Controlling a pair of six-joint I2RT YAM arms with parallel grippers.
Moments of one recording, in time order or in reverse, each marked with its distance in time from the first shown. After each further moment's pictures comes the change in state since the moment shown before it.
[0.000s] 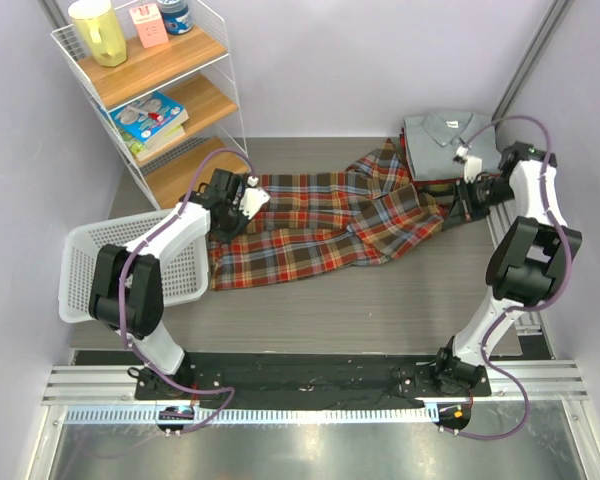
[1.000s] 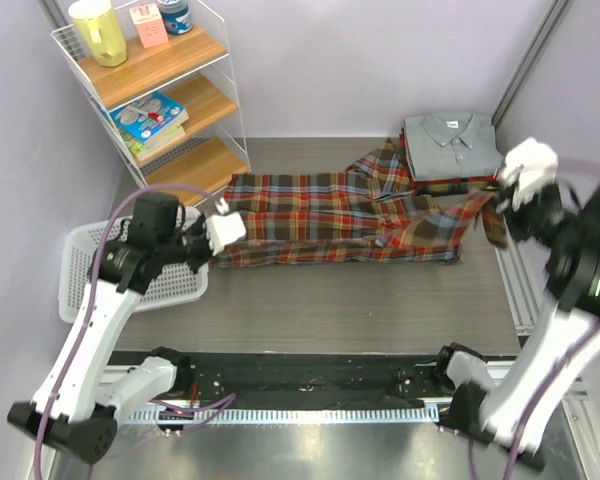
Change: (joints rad) left arm 0.010 -0.676 -0.009 -0.304 0.439 0.270; right arm -0.137 -0.837 0.228 -0.048 -0.093 -0.148
